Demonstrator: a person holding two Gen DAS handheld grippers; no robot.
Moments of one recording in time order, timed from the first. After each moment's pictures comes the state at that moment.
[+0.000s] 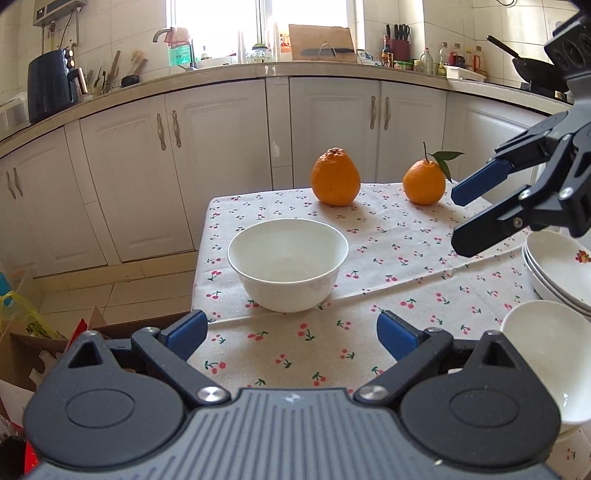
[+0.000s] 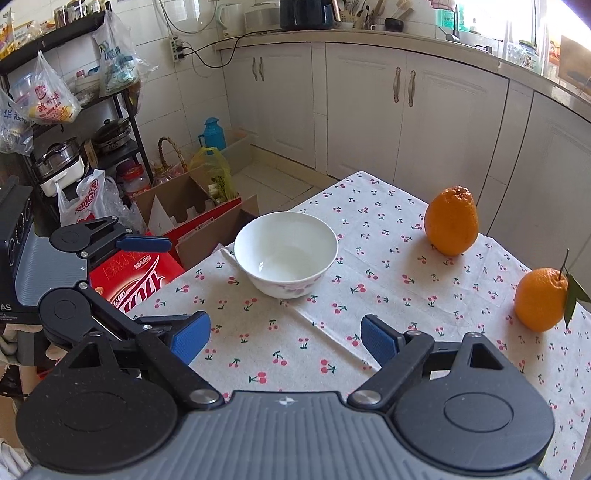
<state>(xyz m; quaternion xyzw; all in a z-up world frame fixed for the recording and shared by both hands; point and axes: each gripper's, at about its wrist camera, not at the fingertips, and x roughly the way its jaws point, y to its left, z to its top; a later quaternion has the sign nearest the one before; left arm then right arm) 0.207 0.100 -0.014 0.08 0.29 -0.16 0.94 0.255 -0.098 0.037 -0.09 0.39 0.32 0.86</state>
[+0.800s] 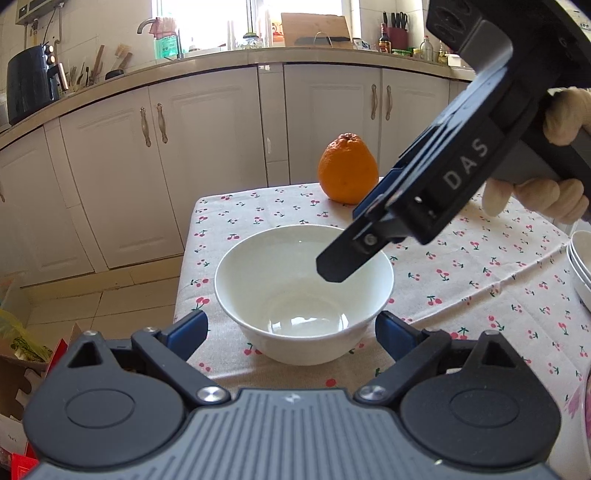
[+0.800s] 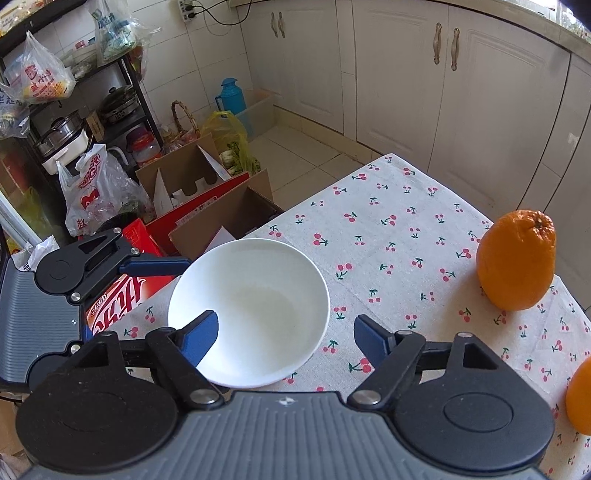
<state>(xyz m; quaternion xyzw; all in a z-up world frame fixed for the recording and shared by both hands) 0.277 0.086 -0.045 0.09 0.29 -0.18 0.93 0.385 -0.043 -0.009 -0.11 0.45 0.37 0.81</state>
